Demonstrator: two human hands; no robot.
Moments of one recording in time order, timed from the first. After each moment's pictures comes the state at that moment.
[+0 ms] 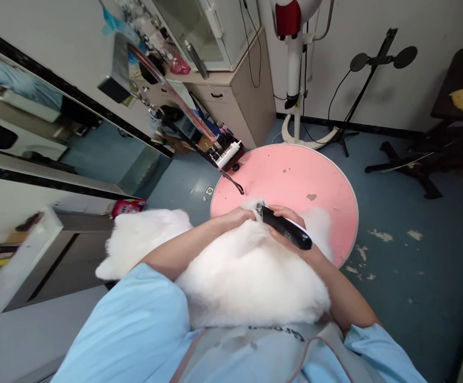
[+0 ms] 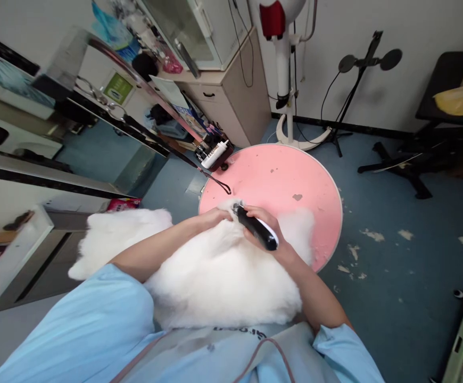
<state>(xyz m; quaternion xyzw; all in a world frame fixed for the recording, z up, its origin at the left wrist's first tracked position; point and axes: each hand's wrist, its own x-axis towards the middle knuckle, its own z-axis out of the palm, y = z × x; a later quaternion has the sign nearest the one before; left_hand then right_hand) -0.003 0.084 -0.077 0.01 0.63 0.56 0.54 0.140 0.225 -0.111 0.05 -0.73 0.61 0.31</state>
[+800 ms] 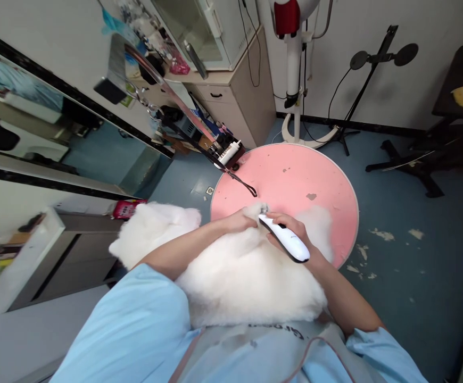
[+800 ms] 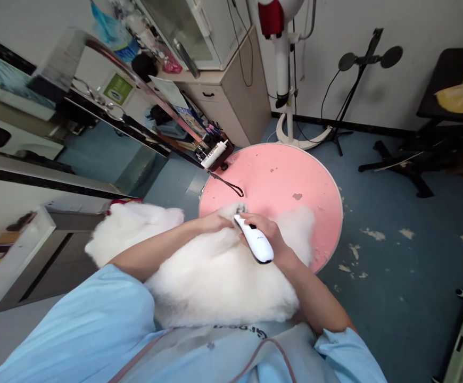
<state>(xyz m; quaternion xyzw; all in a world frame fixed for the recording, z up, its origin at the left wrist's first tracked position) -0.006 0.079 -0.078 0.22 0.62 0.51 0.55 0.150 0.227 -0.097 0.08 -0.78 0.50 0.36</state>
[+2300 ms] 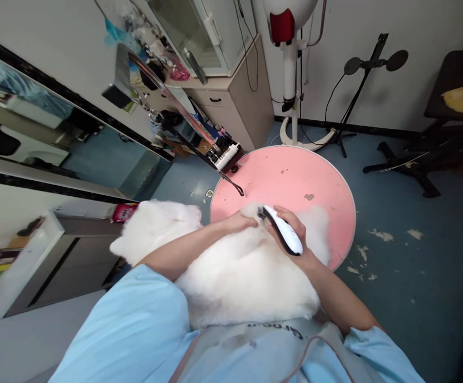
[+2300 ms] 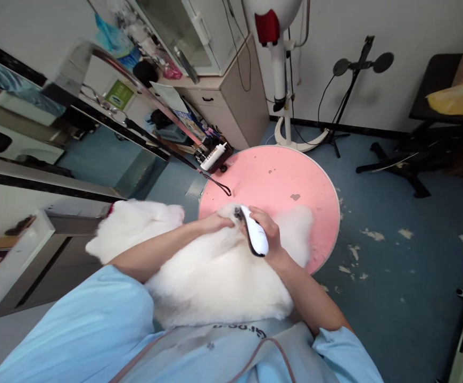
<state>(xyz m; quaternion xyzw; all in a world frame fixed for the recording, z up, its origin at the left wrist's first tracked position) 0.000 0.078 -0.084 0.20 0.63 0.53 0.54 0.149 0.215 -0.112 -0.05 -0.74 0.51 0.42</state>
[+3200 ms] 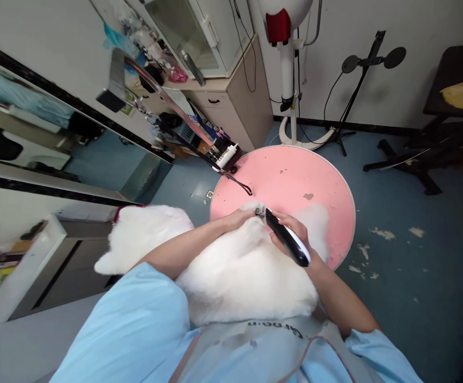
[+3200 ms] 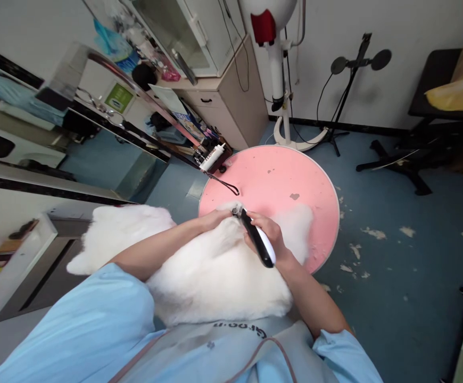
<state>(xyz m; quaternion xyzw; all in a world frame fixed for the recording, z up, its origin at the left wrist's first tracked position) 0.002 0.092 -0.068 0.22 0.62 0.55 0.51 0.160 0.223 -0.116 0.00 -0.77 0.53 0.36</state>
